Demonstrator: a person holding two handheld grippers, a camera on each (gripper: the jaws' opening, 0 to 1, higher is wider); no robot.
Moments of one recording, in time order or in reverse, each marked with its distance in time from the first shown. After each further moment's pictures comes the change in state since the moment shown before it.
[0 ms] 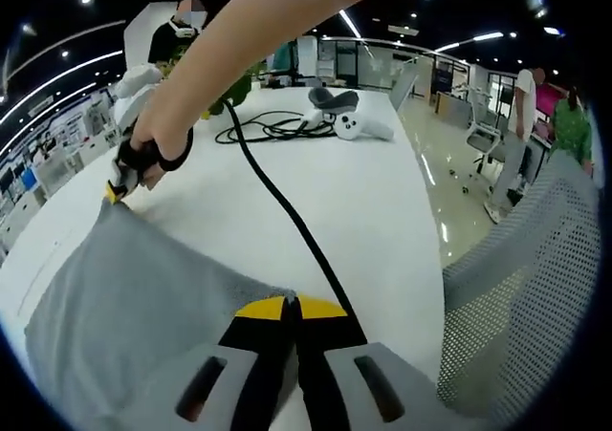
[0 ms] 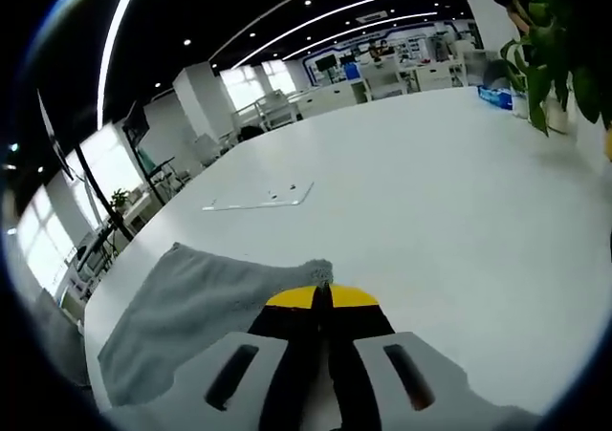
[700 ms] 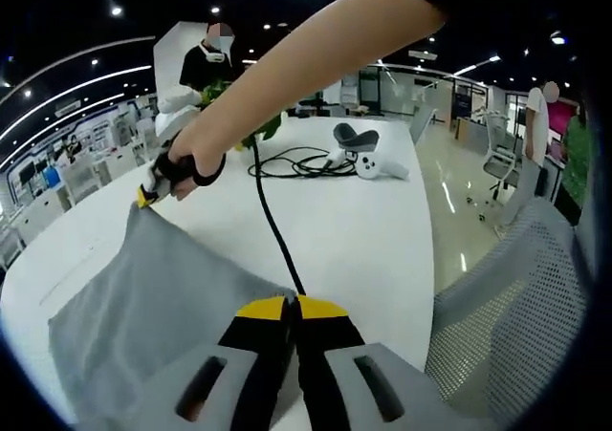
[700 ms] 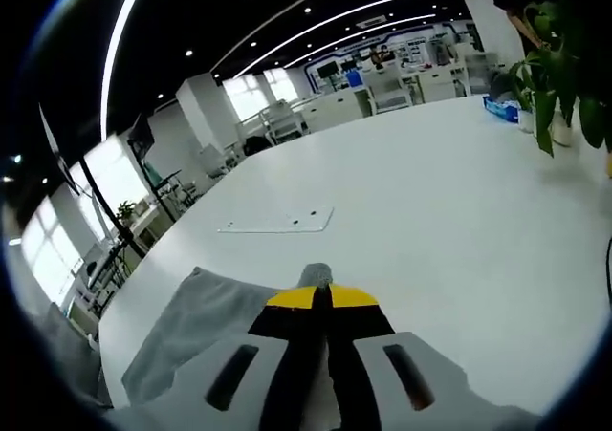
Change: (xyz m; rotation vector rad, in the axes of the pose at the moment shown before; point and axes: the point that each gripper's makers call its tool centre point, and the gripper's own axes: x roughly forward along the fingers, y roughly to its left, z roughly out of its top) left arm -0.053 0.019 0.023 -0.049 -0.114 0.113; right arm -0.011 0.030 0.031 0.058 -0.038 0.028
